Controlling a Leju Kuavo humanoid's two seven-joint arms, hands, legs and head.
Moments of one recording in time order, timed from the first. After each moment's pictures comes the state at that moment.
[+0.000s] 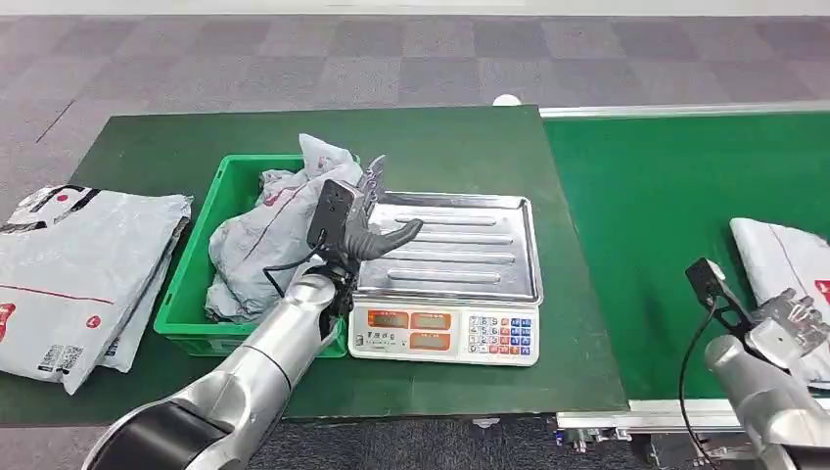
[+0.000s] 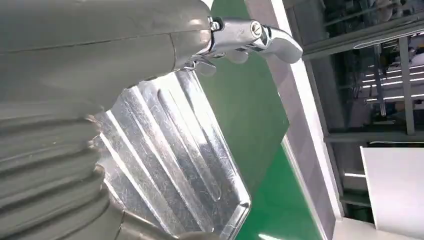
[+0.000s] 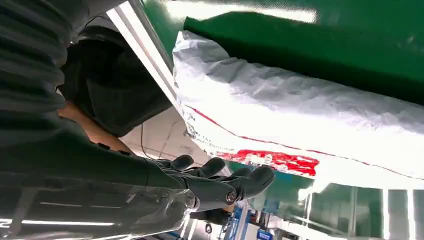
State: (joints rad) left arm -0.79 -0.30 -0.31 -0.44 0.03 0.06 -0.54; right arm -0.69 -0.38 0.19 -0.26 0.88 -0.40 0.49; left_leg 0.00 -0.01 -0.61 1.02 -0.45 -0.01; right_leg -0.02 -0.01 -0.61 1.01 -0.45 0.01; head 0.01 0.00
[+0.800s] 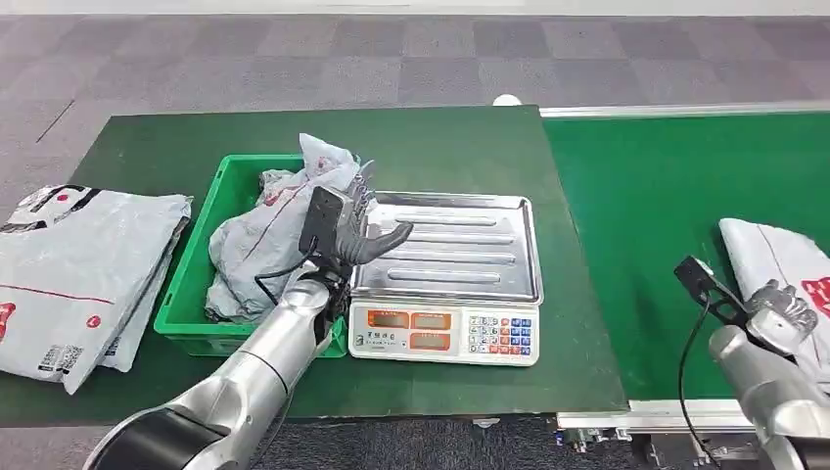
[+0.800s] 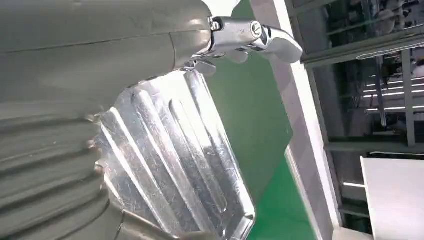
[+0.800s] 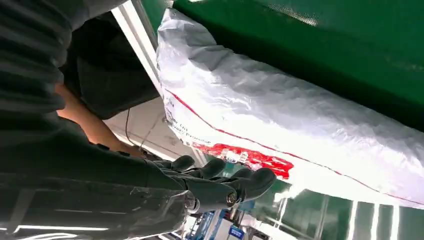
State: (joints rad) left arm -0.76 -0.29 -0.25 -0.44 0.01 0.06 -0.56; right arm -0.73 -0.39 0.20 -0.26 0.92 -0.25 0.44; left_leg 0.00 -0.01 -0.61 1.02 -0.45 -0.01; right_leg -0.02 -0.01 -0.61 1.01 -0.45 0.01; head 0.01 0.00
